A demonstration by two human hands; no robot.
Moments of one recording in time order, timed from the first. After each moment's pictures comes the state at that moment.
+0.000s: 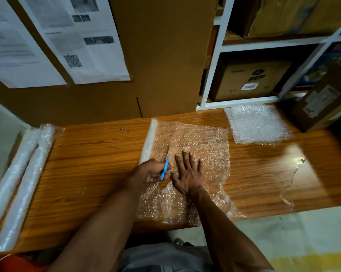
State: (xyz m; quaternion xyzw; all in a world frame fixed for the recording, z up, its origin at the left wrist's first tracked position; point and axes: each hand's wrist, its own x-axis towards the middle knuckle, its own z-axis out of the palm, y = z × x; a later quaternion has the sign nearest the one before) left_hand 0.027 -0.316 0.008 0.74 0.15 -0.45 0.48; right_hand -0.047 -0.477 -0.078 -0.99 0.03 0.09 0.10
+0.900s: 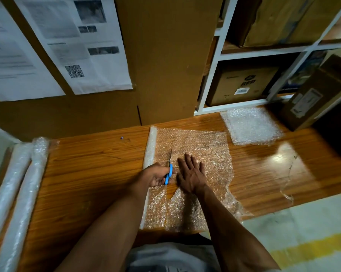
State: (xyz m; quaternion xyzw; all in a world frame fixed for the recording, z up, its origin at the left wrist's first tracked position) left_hand 0.060 -0.298 -0.019 0.71 0.12 -0.50 0.48; right_hand -0.024 -0.463 -0.062 -0.98 0.07 0.14 0.14
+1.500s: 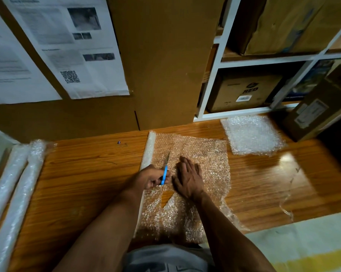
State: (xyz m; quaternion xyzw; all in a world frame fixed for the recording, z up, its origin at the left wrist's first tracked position) left_hand 0.080 -0.309 -0.020 0.71 0.15 -0.47 0.50; right_hand -0.010 -0.481 -0.060 -0.99 0.03 0.05 0.15
